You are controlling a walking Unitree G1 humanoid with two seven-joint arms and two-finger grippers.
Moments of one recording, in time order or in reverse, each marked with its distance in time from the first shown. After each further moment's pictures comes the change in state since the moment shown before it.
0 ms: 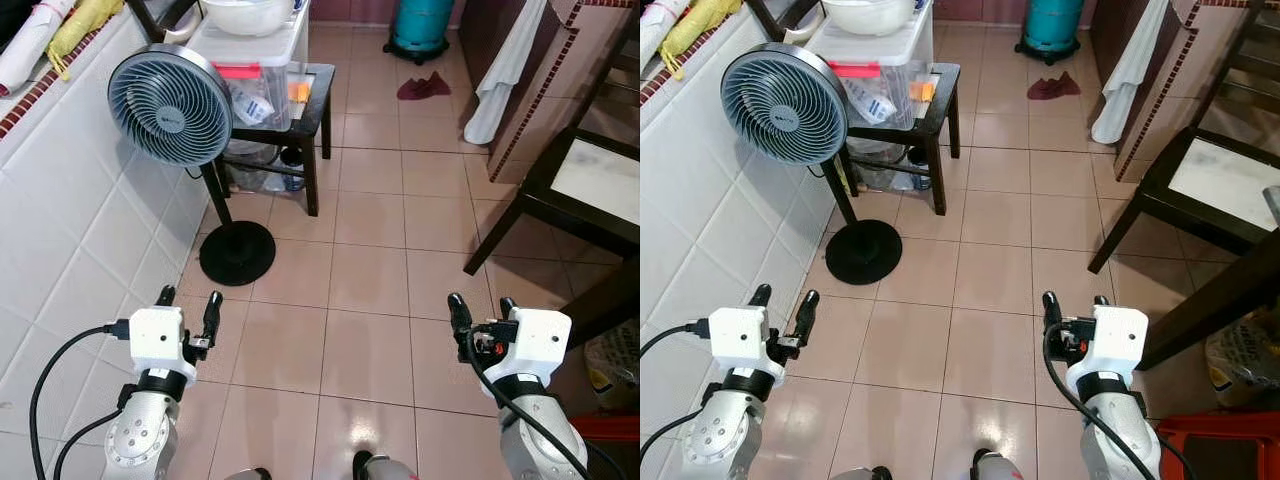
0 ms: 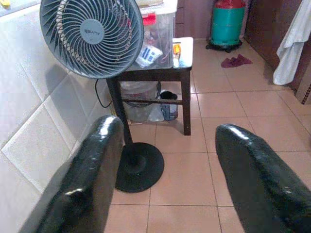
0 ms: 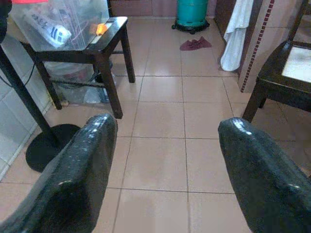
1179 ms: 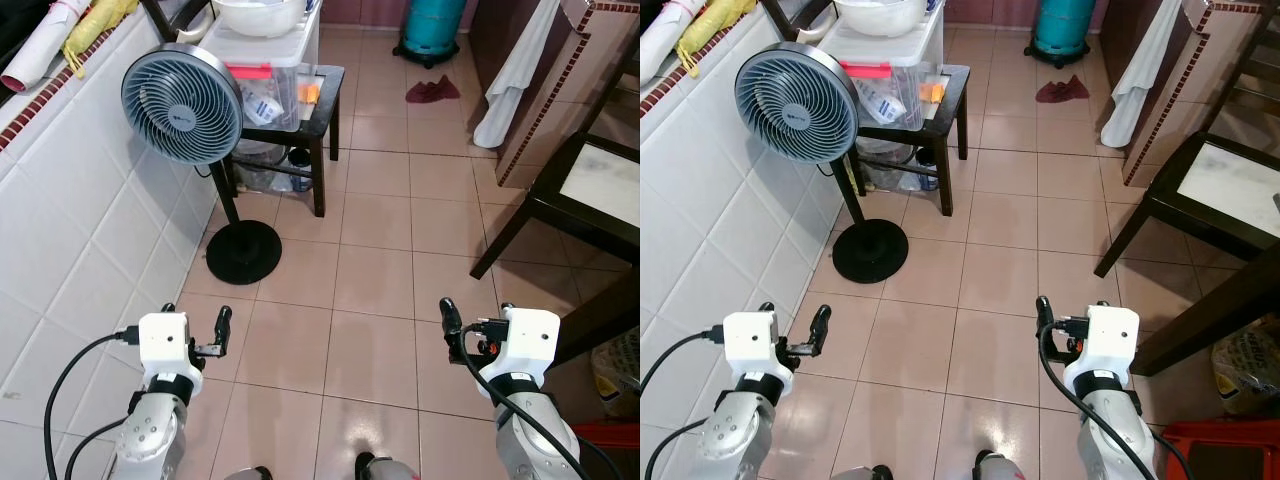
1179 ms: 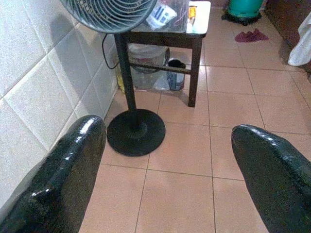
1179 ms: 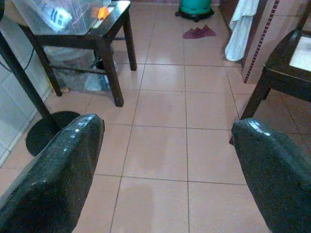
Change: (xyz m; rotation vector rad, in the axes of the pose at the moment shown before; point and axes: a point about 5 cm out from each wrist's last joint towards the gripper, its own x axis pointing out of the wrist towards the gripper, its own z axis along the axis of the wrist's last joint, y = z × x) left arm 0.004 -0.003 -0.019 -0.077 0.146 0.031; right arm 0.005 0.001 -0.008 -0.011 0.058 -0.010
